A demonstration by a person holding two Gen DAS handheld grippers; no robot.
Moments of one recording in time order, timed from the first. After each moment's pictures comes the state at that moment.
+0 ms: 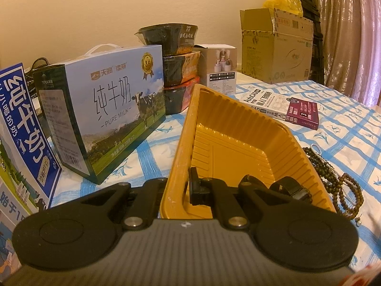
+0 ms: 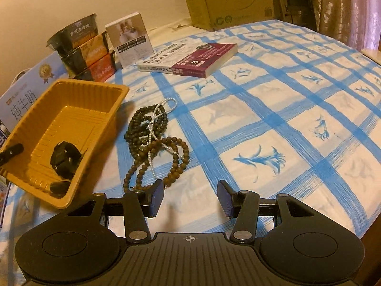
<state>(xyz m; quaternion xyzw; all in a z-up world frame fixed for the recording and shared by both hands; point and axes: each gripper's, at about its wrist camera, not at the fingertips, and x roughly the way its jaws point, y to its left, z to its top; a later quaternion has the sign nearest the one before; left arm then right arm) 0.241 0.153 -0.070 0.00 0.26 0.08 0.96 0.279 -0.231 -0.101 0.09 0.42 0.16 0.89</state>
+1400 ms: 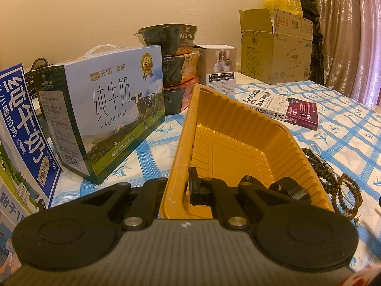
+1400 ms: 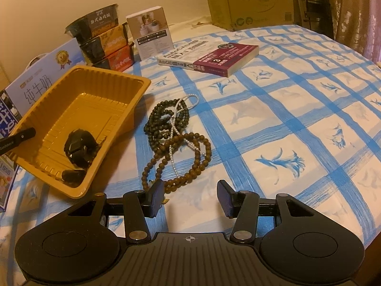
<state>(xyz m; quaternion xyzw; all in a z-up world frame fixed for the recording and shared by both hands) 0.241 0.153 -0.070 0.00 0.26 0.08 0.96 0.276 -0.209 -0.099 0.06 0.42 0.19 0.89</state>
